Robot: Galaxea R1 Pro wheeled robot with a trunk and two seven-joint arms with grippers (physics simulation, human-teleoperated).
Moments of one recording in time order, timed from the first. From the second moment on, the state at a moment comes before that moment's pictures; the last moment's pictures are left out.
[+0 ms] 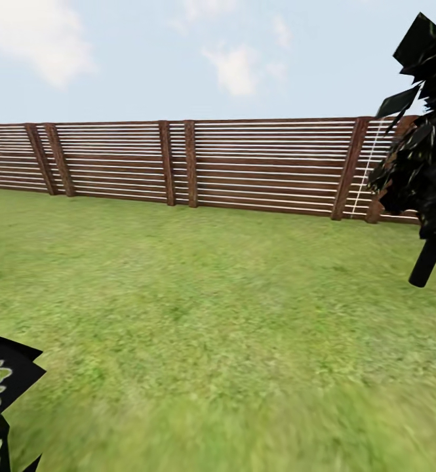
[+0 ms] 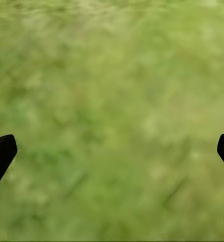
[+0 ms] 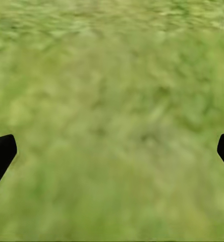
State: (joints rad) left arm -0.09 0.06 0.07 -0.35 -0.02 -0.37 0.02; right arm -0.01 -0.10 -0.05 -0.54 0.00 -0.37 0.00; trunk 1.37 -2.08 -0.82
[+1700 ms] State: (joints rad) left arm -0.09 0.06 0.07 -0.32 -0.02 -0.45 0.02; right arm -0.01 -0.10 -0.05 -0.54 0.00 -0.37 0.00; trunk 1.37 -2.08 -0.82
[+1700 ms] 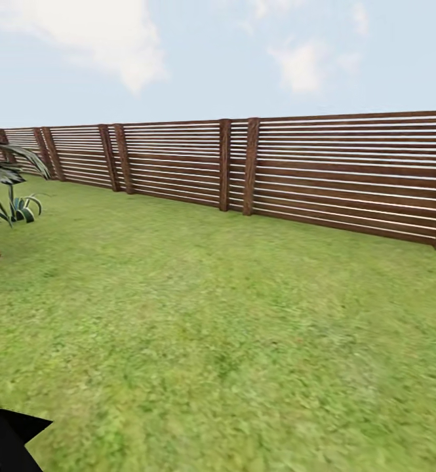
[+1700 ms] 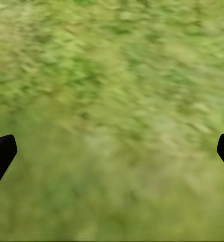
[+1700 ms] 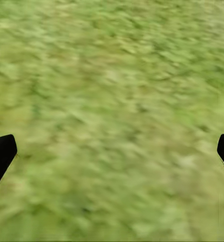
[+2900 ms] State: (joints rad) left arm -0.09 0.06 0.07 -0.32 -0.02 -0.45 0.02; right arm -0.01 -0.10 -0.05 -0.54 0.00 -0.37 0.00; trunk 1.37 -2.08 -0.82
